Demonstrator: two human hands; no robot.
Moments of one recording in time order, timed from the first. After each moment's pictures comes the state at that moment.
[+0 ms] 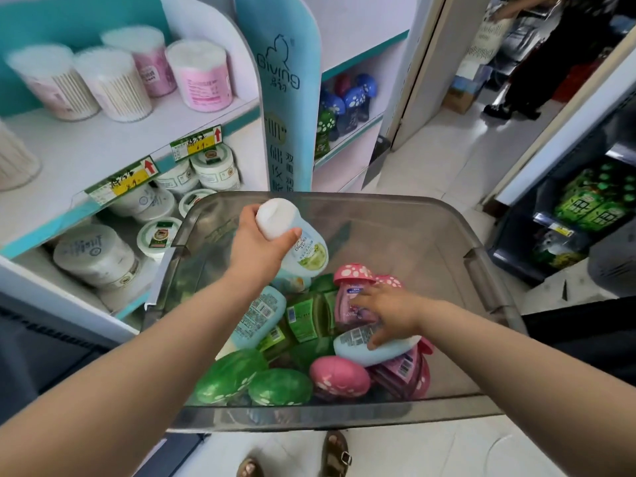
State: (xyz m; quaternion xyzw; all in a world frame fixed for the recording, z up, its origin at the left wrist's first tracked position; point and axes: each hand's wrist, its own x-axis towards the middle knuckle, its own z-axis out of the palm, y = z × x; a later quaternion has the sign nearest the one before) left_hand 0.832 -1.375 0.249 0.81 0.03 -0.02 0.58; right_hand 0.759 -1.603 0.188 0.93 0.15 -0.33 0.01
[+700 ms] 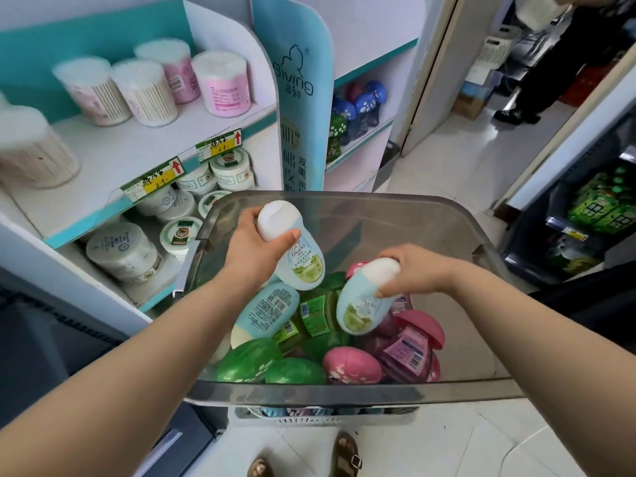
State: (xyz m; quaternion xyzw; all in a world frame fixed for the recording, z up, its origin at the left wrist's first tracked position) left_hand 0.819 -1.342 0.261 0.82 0.02 -0.03 0.58; right_hand 0.773 -1.606 0.256 0.92 0.01 -0.23 -0.30
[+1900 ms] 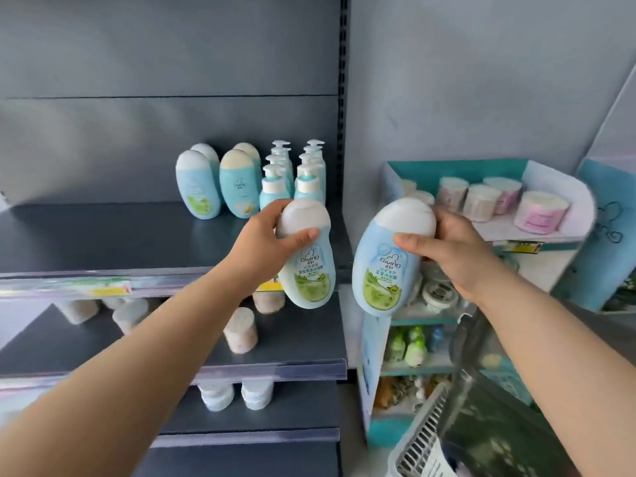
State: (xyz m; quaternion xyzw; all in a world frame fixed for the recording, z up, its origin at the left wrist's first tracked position) left_hand 0.546 -1.015 0.426 0.81 0.12 0.27 0.50; right_hand 0.675 -1.239 0.430 0.66 0.34 -0.14 -0.66
